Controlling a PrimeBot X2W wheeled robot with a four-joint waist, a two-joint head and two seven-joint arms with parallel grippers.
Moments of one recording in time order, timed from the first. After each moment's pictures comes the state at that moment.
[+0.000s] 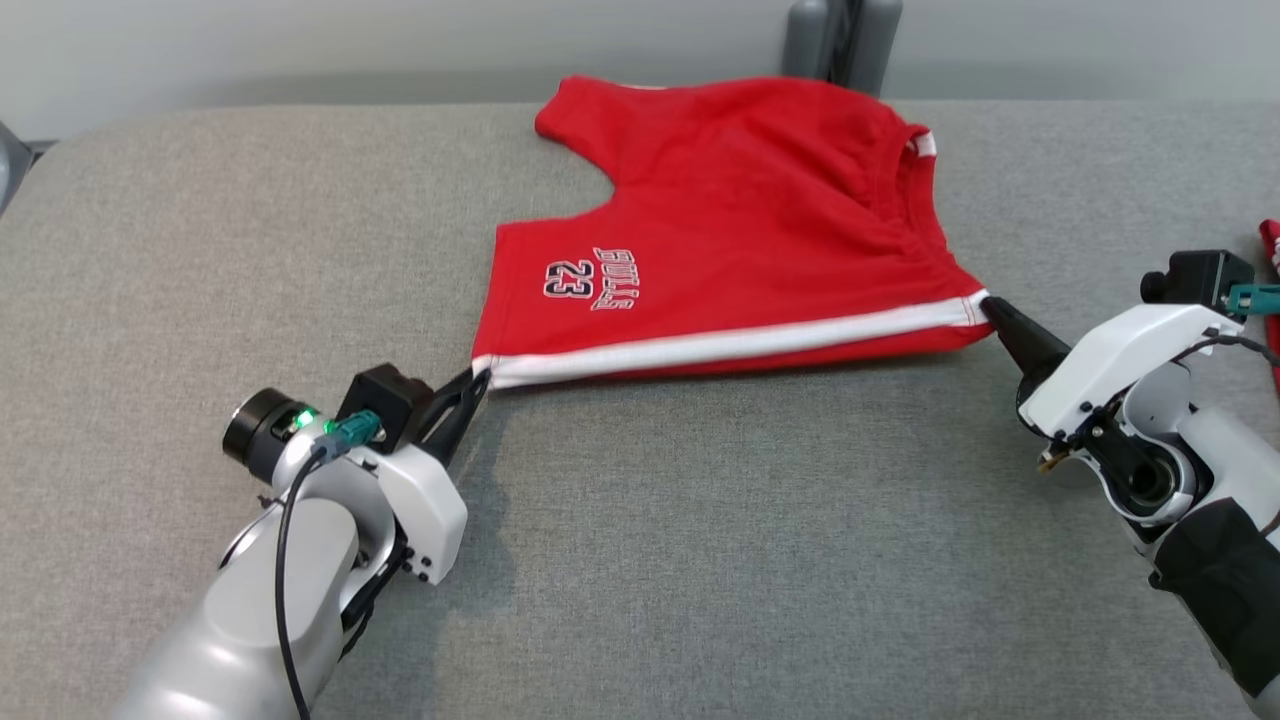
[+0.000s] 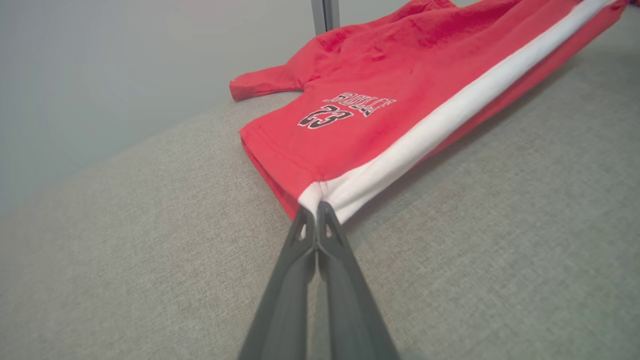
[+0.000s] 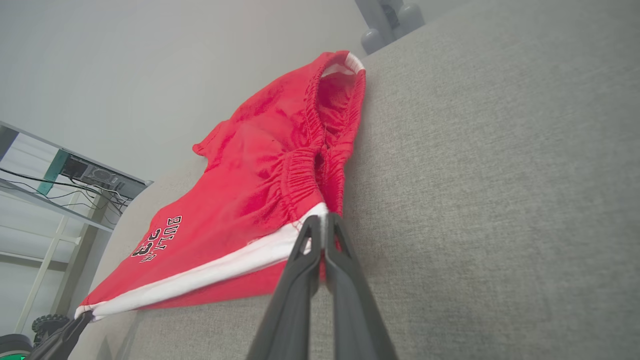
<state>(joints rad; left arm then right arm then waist) -0.69 0.24 -0.79 0.85 -0.46 -0.13 -0.26 -0.77 -0.39 0.73 0.76 1.36 0.13 0.05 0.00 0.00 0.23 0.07</state>
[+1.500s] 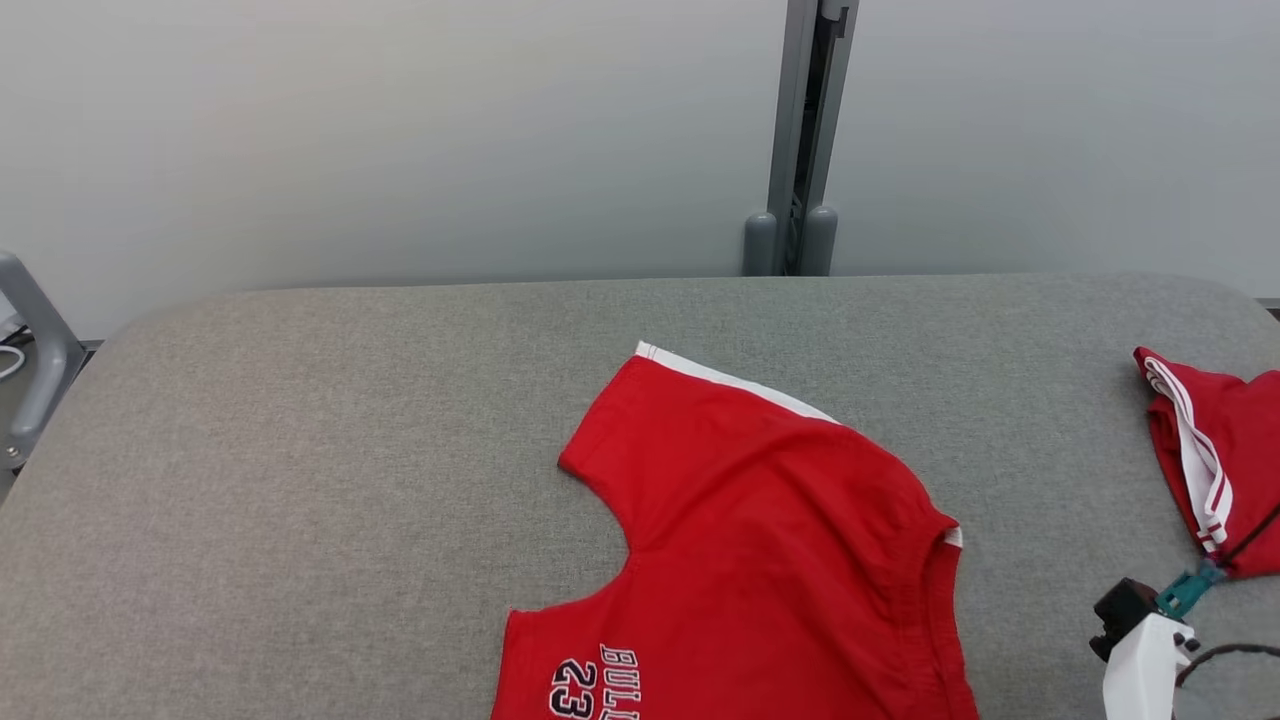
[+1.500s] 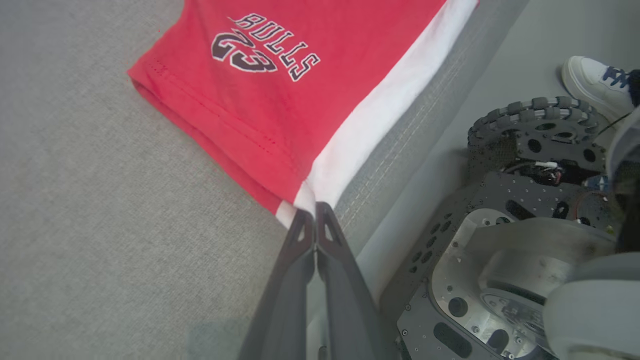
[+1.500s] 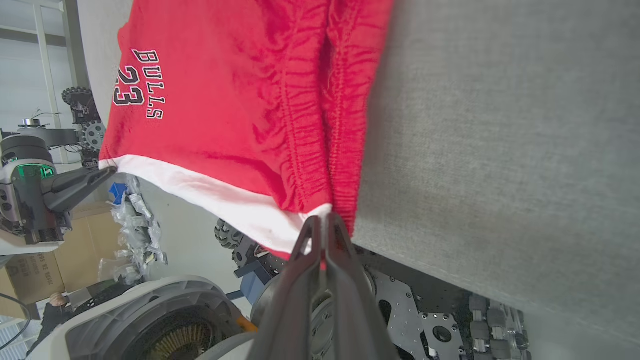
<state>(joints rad) -0.28 0.80 -1.20 -0.02 -0.75 -0.10 0.18 -0.33 -0.76 0.94 0.28 1.64 0.13 0.67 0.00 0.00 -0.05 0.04</state>
